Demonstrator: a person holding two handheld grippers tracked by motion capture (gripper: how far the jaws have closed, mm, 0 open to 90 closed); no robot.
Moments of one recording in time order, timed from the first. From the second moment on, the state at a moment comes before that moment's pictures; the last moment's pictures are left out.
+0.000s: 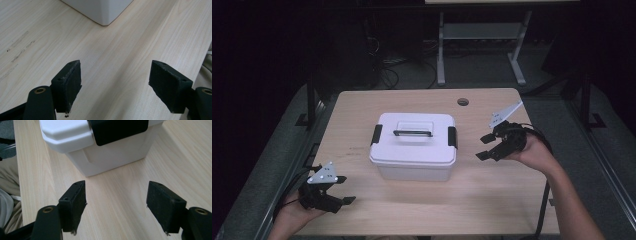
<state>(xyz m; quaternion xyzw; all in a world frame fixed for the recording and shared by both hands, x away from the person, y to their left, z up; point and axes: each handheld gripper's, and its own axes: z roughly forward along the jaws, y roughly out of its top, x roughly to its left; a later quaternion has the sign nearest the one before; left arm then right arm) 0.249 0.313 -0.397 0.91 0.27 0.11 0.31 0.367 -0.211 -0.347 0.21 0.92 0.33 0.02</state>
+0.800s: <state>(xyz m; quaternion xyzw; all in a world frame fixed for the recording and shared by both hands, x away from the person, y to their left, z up) 0.249 0.313 -0.399 0.91 0.27 0.11 0.30 0.359 -0.233 -0.368 0.24 0.91 0.33 0.01</state>
